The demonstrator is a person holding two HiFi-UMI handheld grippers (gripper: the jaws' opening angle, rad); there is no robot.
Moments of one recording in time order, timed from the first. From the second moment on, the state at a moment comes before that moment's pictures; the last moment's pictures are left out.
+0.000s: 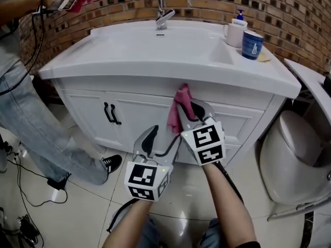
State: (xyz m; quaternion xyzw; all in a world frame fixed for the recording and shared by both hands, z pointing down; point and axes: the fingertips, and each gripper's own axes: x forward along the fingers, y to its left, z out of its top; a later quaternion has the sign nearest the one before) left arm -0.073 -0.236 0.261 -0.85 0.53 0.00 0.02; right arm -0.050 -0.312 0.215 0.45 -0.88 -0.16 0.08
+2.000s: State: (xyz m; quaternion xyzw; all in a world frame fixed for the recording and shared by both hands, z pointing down) left arm -0.109 -0.258 0.279 -0.83 0.55 -0.03 0.05; right arm -0.053 -0.308 0.264 0.43 -0.90 -0.09 0.02
